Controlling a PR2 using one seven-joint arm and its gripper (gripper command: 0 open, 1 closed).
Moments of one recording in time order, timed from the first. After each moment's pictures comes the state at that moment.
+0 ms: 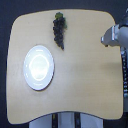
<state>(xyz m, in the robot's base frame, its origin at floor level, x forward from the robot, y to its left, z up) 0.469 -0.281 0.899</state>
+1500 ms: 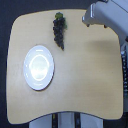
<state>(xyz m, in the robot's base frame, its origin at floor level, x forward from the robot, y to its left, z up) 0.562 -0.190 0.870</state>
